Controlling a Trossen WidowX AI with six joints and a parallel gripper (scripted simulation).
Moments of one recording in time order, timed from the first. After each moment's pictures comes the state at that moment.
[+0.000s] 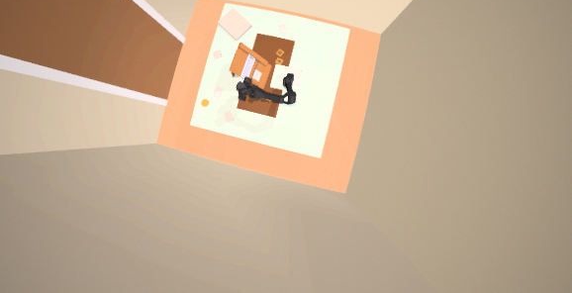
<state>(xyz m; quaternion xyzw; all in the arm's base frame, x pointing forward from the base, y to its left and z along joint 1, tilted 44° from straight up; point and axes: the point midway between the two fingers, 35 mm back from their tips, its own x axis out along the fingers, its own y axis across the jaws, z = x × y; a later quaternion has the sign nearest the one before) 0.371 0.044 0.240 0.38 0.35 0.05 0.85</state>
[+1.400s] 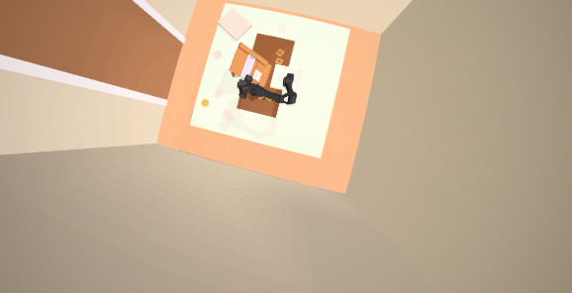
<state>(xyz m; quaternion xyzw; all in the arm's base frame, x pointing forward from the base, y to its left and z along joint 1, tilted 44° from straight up) 0.368 0.030 0.226 0.38 0.35 0.04 0.85</state>
